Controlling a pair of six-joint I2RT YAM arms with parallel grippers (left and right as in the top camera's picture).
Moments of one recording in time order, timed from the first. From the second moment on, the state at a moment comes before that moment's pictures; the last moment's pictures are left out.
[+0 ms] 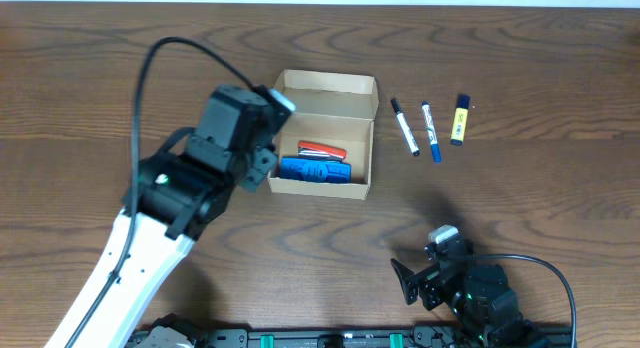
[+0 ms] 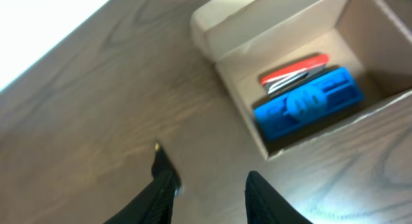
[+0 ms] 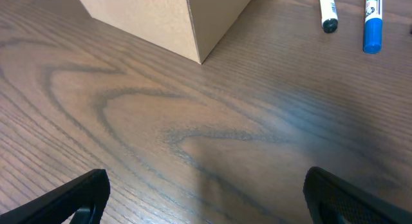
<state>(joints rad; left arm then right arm) -0.48 1.24 1.31 -0.98 -0.18 0.22 0.51 0.01 0.18 -0.78 -0.04 0.13</state>
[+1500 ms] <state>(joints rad) -0.33 1.22 1.31 -1.18 0.04 0.14 0.50 0.07 0.20 -0.44 -0.15 0.59</state>
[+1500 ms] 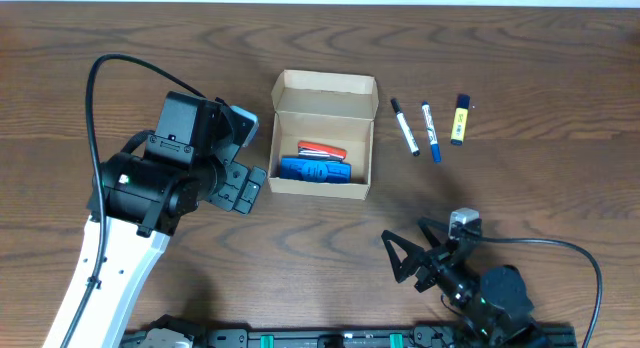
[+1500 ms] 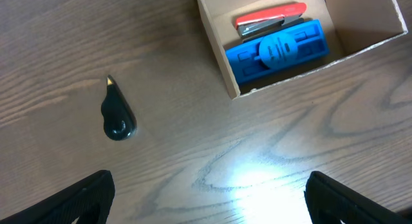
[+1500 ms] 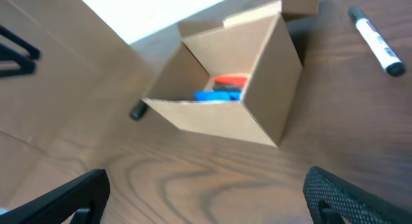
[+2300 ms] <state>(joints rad) -0.33 1.22 1.31 -1.18 0.04 0.14 0.10 1.11 0.91 -0.60 0.04 0.26</state>
